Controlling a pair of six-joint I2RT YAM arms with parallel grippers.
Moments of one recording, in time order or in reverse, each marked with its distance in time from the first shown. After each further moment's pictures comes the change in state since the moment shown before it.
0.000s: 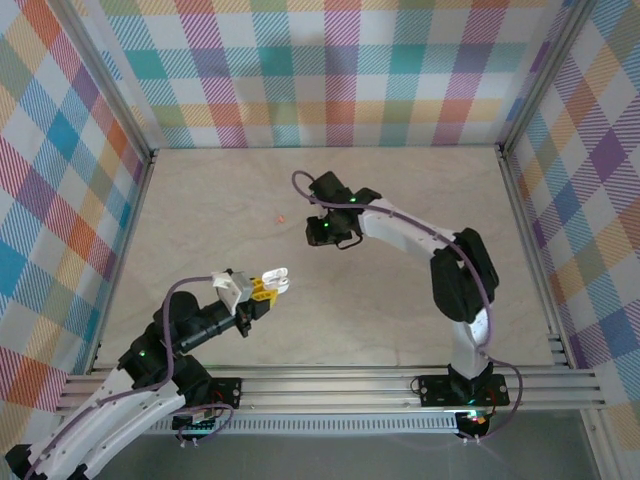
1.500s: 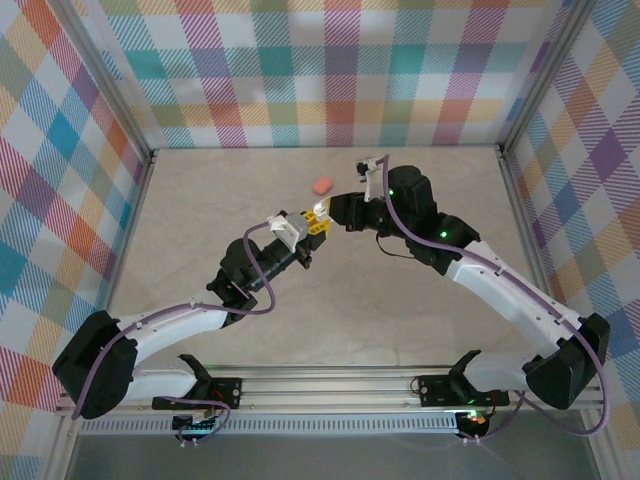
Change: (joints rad) left arm -0.029 0.894 0.195 1.020 -0.105 0.083; right arm -0.019 -0.644 -0.347 0.399 -0.110 0.095
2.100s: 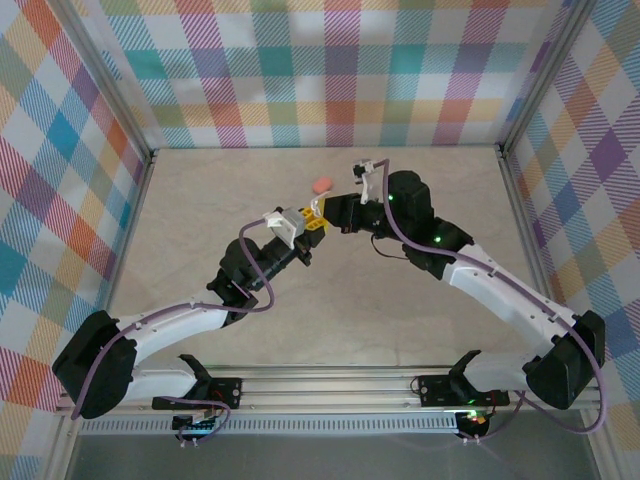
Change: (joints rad) left arm -0.005 0.000 0.013 0.006 -0.043 -0.064; right arm 0.008 0.000 -0.081 0.172 -0.066 0.023
